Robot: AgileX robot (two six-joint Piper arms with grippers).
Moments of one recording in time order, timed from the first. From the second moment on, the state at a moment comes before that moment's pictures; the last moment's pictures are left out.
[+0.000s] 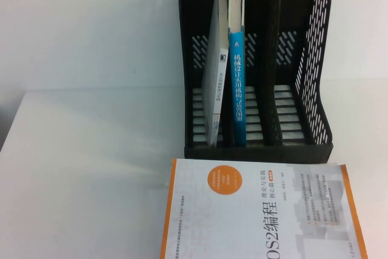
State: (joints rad) right arm 0.15 0.82 -0.78 0.22 0.85 -0.25; left arm -0.67 1.82 -2.50 0.47 1.13 -0.49
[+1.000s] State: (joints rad) right arm 0.15 0.35 -0.48 0.03 0.76 -0.02; left arm -0.67 1.71 -2.50 0.13 1.23 -0.18
